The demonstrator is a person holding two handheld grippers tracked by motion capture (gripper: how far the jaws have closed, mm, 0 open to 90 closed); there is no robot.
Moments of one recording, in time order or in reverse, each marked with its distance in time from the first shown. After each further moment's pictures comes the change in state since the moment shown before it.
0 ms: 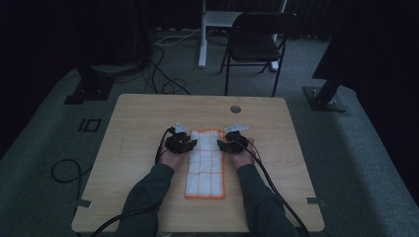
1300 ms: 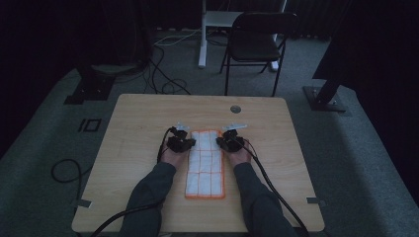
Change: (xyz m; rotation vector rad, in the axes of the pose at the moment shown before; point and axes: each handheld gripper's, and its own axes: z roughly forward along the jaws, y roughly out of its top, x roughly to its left) left arm 0.007 0.000 0.013 0.068 -0.048 -0.055; right arm 0.001 0.002 0.014 0.011 0.082 0.053
